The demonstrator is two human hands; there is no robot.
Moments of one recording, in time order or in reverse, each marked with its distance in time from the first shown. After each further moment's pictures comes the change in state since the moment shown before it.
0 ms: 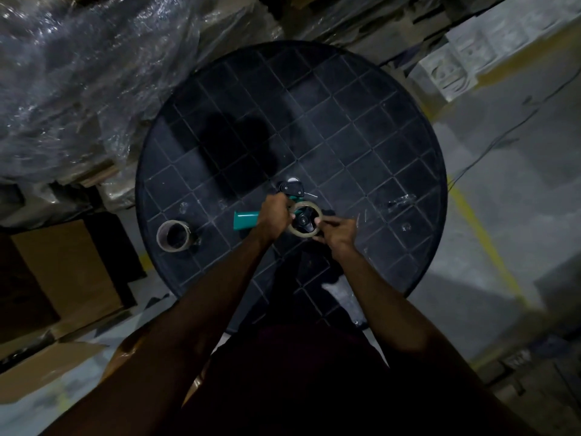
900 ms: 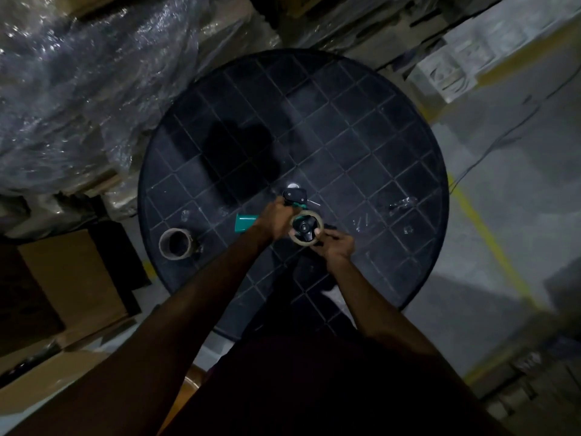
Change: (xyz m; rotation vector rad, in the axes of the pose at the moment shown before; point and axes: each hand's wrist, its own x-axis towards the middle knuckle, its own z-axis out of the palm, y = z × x) left_hand 0.026 -0.025 0.008 0.205 -0.158 0.167; right_hand 0.001 0.014 0.007 0.394 0.084 0.228
